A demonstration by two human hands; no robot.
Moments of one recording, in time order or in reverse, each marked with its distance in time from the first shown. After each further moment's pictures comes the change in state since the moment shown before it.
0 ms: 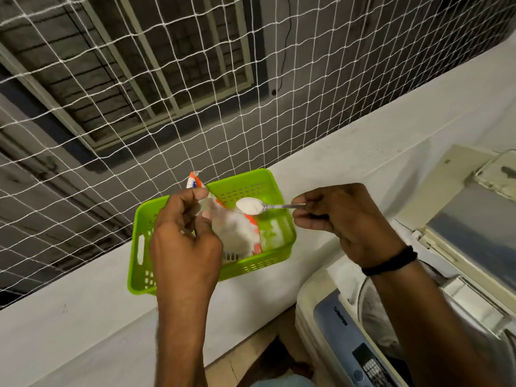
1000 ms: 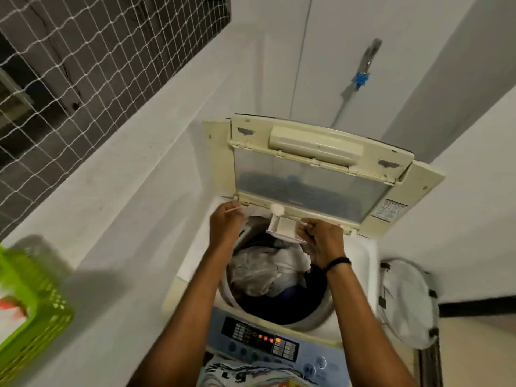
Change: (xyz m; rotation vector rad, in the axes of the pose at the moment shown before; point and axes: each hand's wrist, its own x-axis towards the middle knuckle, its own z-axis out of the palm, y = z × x) left_hand -0.179 0.010 0.351 -0.245 -1.031 -0.459; right_hand -0.067 0.174 -0.346 0.358 0.925 0.076
